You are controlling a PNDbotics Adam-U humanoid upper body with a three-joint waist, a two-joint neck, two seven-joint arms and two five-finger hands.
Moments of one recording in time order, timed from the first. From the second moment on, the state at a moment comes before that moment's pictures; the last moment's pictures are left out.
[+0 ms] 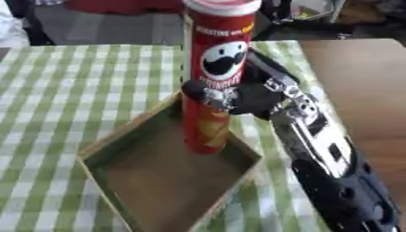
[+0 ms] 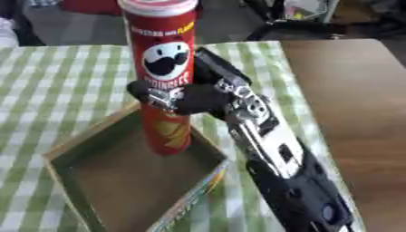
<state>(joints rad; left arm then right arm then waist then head) -0.50 0.24 0.06 -1.98 0.11 0.18 0.21 -0.53 -0.22 0.22 -1.82 -0.26 0.27 0.22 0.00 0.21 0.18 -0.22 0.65</state>
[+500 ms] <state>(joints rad) -0.50 0.24 0.06 -1.98 0.11 0.18 0.21 -0.51 -0.19 0.22 -1.72 -0.19 0.19 0.26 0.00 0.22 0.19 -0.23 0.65</state>
